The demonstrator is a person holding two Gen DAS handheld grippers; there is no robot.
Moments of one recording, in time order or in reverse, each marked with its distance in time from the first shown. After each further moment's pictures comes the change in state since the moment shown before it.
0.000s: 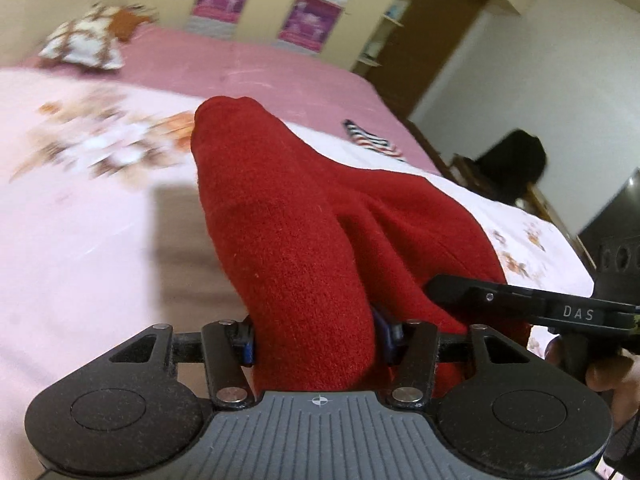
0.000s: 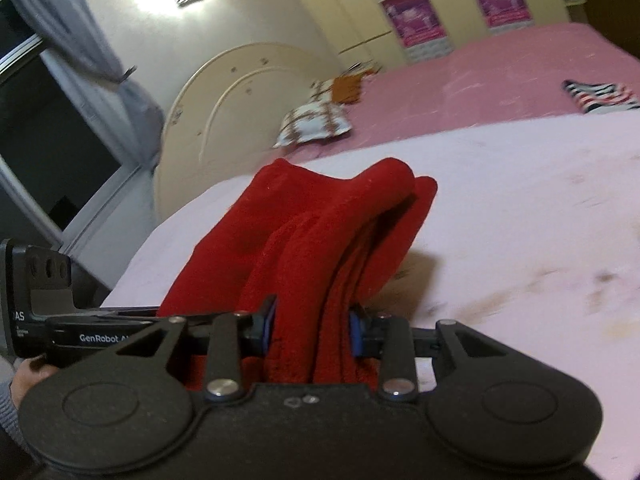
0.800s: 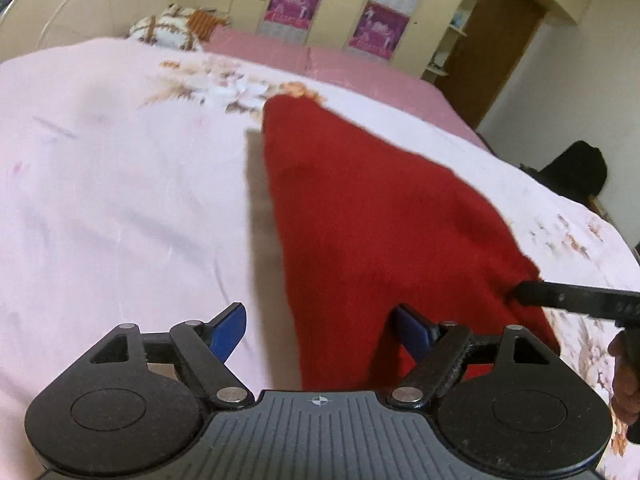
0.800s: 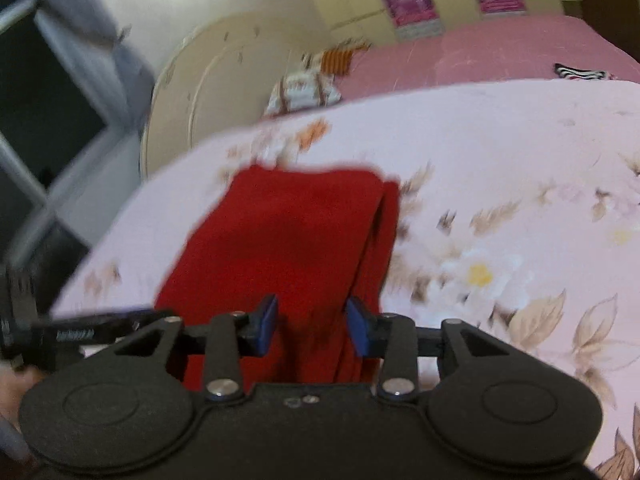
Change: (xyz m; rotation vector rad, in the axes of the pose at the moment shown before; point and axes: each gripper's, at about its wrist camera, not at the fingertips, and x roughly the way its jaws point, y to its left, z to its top) left arm -0.037 0.040 -0.094 -0.053 -0.033 0.212; right arm -0.011 0.032 -0.053 -0.053 0.082 -0.112
